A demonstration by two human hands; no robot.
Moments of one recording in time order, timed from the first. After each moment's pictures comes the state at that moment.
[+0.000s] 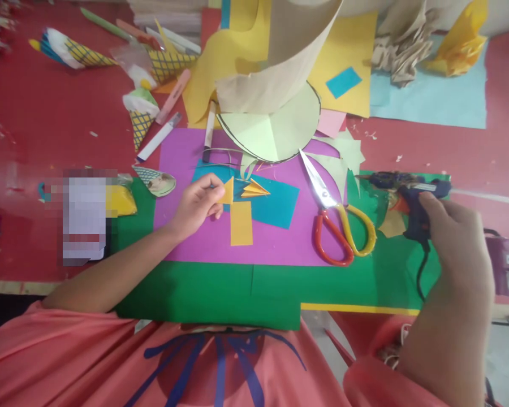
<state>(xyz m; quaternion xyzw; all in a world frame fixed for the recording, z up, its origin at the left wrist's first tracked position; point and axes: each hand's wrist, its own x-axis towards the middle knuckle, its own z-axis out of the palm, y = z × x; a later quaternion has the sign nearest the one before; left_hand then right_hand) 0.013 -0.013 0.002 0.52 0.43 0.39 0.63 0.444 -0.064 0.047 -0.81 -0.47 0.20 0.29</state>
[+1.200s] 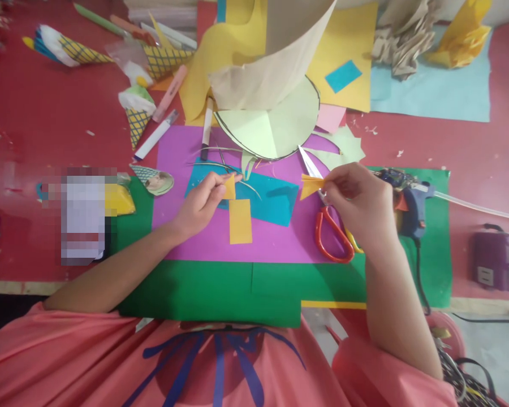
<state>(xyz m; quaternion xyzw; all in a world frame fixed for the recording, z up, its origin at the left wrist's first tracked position) 0.011 -0.013 -0.004 0.72 0.46 0.30 0.43 0.306 -0.034 0.050 -0.66 -0.57 0.33 0.35</state>
